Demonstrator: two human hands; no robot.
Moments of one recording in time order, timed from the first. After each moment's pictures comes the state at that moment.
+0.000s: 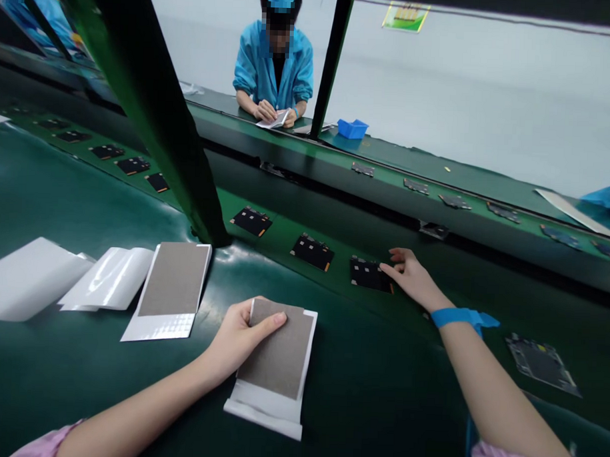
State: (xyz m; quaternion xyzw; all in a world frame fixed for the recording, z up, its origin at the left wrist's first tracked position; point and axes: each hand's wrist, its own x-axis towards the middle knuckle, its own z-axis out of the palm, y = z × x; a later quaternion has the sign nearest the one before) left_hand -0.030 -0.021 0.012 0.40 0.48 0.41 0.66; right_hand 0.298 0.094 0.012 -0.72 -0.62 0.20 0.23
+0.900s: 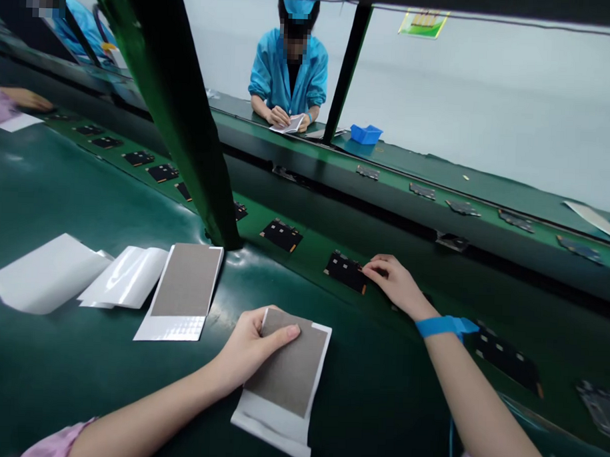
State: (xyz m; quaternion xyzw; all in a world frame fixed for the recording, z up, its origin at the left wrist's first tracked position) left_hand -0.031 -0.021 0.012 0.42 0.47 0.39 0.67; right_hand 0.249 0.107 0.014 -0.63 -0.72 0.21 0.22
